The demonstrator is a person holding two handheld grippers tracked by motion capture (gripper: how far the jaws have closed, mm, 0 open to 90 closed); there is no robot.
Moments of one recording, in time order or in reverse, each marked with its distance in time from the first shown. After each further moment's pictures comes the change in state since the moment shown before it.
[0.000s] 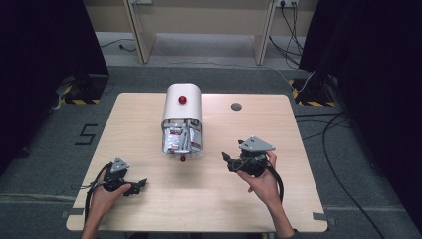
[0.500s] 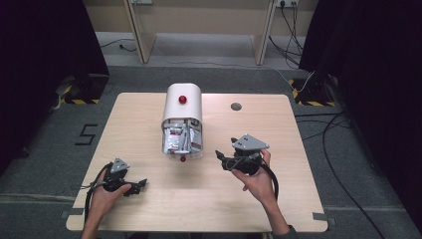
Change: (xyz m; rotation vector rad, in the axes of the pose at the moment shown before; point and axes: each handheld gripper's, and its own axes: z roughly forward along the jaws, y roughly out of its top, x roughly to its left) left arm 0.000 0.000 0.000 0.000 0.000 0.000; right arm 0.012 0.014 0.005 -0.026 0.031 -0.032
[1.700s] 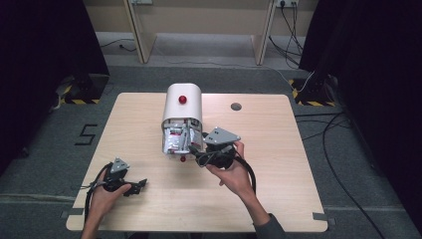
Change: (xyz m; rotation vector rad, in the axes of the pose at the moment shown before) left arm 0.000 0.000 0.000 0.002 0.000 0.003; right arm 0.047 0.048 0.029 -0.038 0.113 -0.088
